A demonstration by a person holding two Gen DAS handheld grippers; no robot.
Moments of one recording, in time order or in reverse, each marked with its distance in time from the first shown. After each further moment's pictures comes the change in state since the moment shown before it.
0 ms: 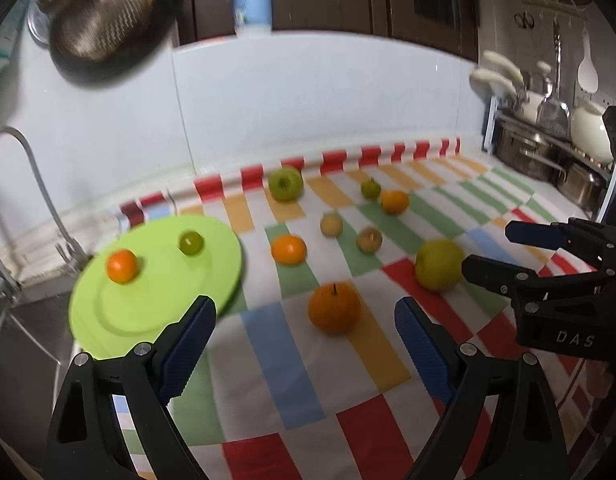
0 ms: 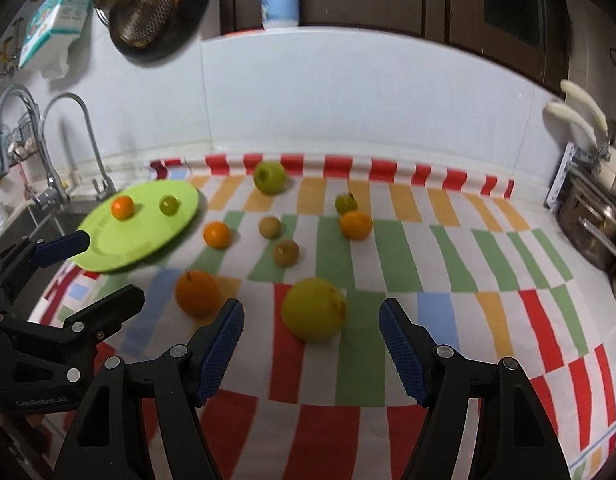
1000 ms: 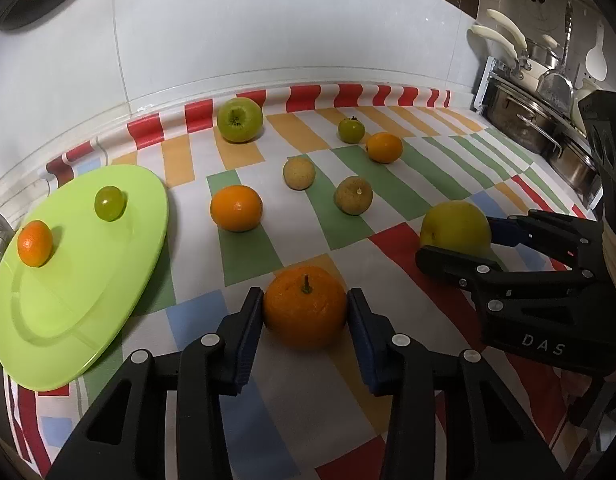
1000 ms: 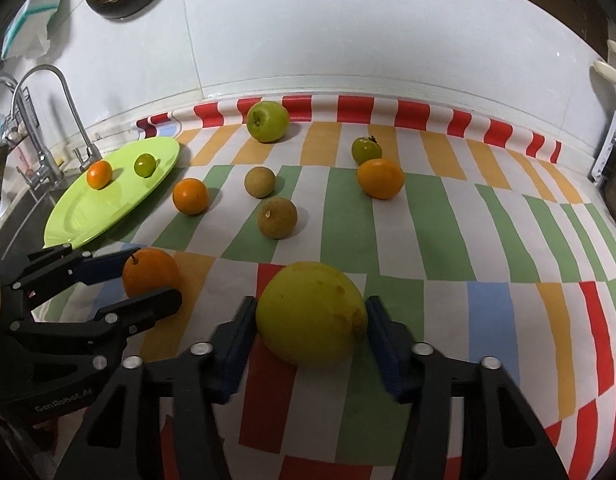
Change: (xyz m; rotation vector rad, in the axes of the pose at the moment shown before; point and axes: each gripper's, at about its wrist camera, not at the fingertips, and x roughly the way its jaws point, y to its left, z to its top) left arm 0.073 -0.006 0.003 -0.009 0.186 -0.147; right arm 0.077 -0.009 0.000 -0.004 0.140 0.083
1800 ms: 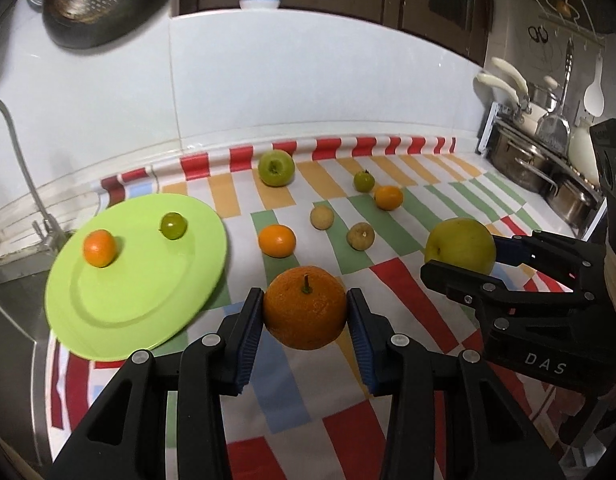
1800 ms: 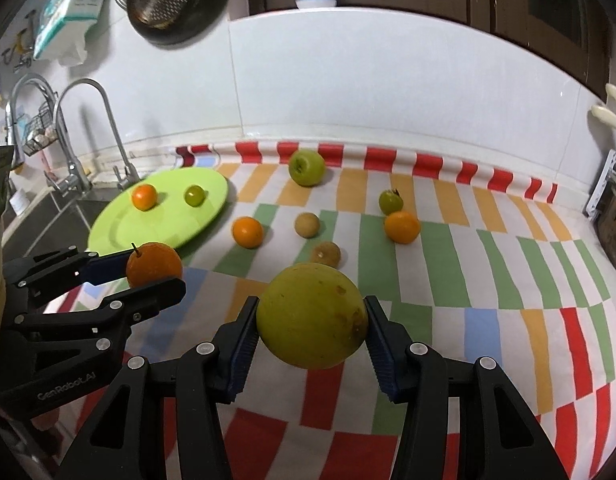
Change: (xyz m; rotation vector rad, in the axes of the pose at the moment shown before) left arm -0.078 0.008 -0.001 -0.063 -0.126 0.058; right arm -0.059 0.033 0.009 -0.044 -0.109 0.028
